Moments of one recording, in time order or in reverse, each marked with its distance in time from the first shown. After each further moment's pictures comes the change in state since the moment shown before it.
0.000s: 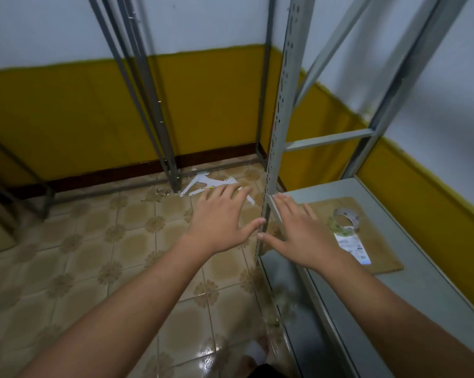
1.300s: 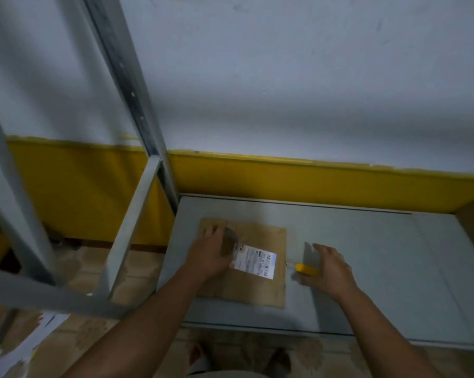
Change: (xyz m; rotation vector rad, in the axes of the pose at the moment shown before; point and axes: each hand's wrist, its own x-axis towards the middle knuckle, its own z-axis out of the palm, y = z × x) left_hand 0.311 0.193 0.240 -0.327 -0.652 0.902; right_hand -0.105 0.165 0.087 0.396 0.179 1.741
